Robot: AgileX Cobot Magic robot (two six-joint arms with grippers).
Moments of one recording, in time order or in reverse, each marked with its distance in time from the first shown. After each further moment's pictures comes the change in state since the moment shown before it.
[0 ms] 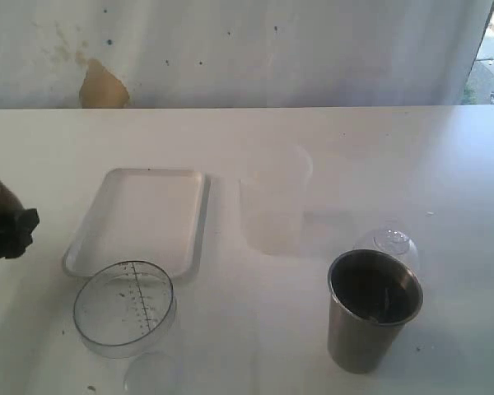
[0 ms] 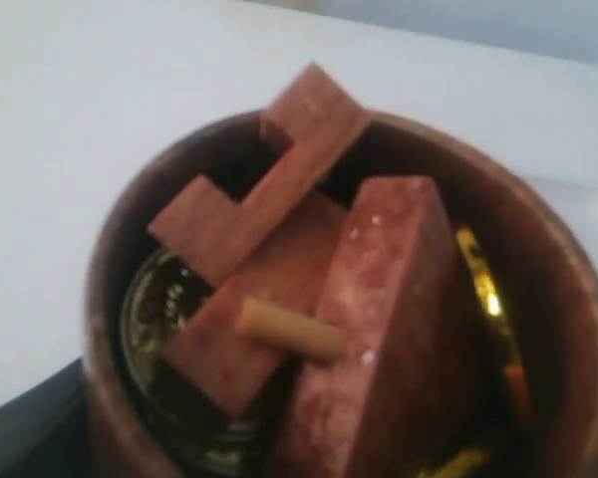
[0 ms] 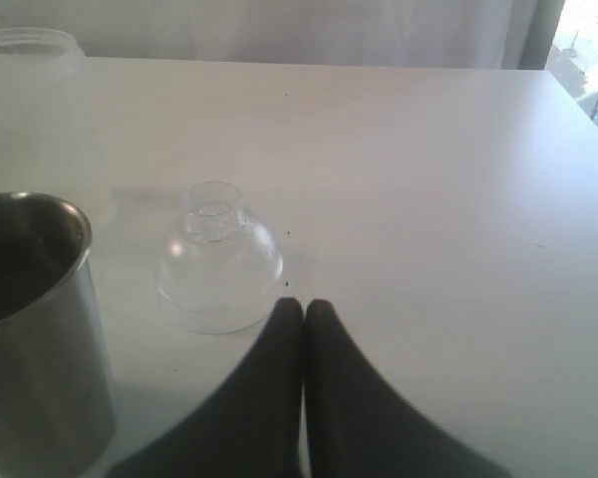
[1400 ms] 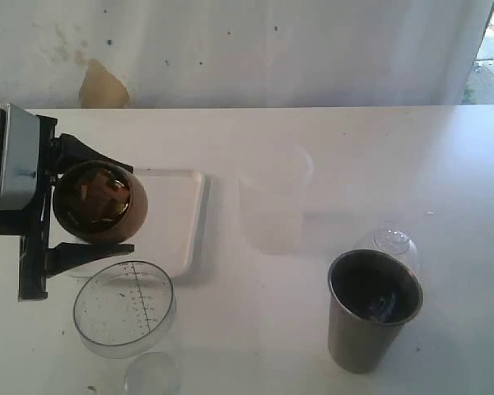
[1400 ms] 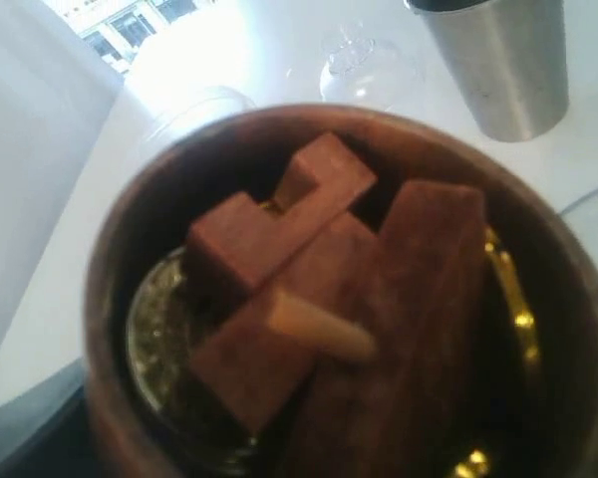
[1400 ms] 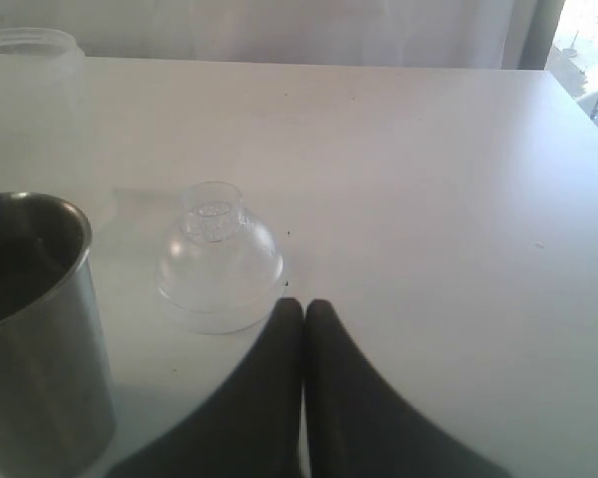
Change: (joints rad) left arm -0.150 -0.280 -0.326 1.352 -0.070 -0.089; right arm 0.000 0.000 0.000 0.000 0.000 0.000
